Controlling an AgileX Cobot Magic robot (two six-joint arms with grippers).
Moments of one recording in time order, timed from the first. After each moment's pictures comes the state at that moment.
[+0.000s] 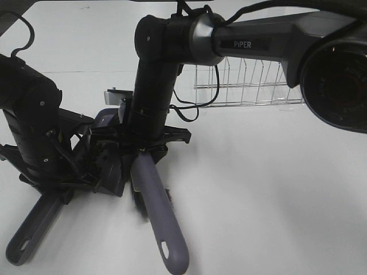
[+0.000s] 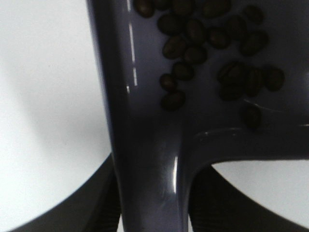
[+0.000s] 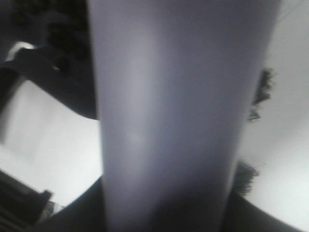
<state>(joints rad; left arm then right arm) -0.47 1.98 -1.00 0.19 0.73 -0.32 0.68 2.44 -1.95 0.34 1.24 0.19</state>
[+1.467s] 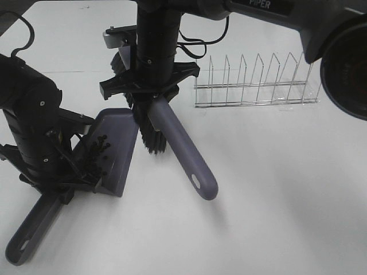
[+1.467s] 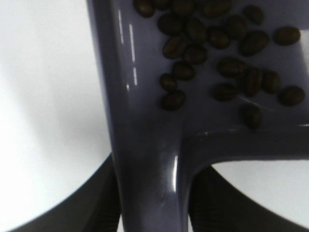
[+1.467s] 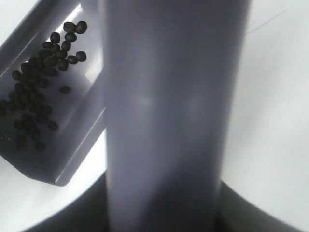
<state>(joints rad) -0.47 1.98 -1.00 0.18 0.73 -0.31 0.68 2.37 -2.12 -0.03 1.22 0.19</state>
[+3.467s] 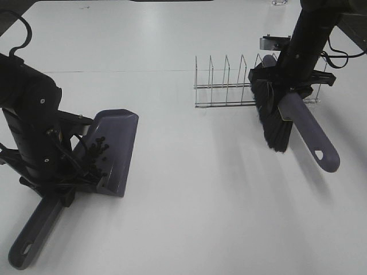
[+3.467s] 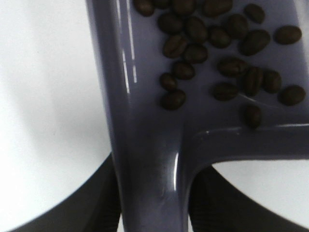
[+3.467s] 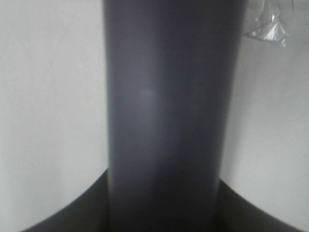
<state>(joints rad) -0.47 1.98 -1.00 0.13 0.75 -0.31 0.10 2.36 -1.92 0.07 1.22 0.01</state>
